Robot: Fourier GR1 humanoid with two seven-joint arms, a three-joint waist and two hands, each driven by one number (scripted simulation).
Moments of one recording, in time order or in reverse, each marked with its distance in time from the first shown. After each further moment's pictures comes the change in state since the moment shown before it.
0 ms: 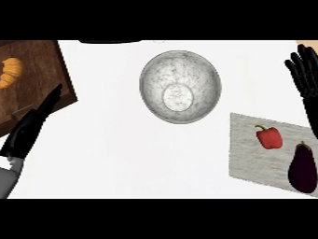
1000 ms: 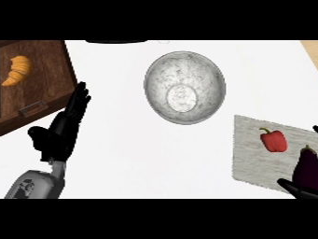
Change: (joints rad) left arm 0.029 -0.304 0.027 -0.151 0.096 0.151 0.086; right arm 0.447 0.105 -0.145 0.063 0.023 0.019 -0.545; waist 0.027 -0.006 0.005
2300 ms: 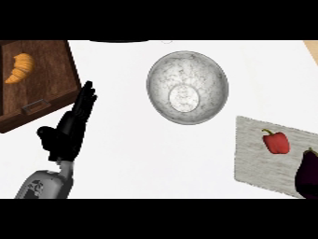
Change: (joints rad) left arm 0.001 -0.090 0.035 -0.021 -0.093 -0.033 0.035; right arm -0.052 -0.207 -0.025 -0.084 0.164 0.145 0.682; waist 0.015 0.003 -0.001
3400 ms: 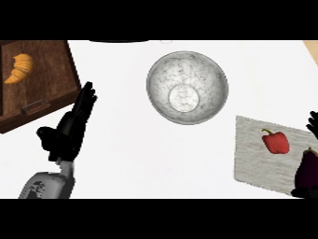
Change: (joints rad) left arm 0.017 -0.078 0.086 -0.002 -0.081 -0.092 0.009; right arm -0.044 0.190 -0.131 0.141 0.001 0.234 -0.128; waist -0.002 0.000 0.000
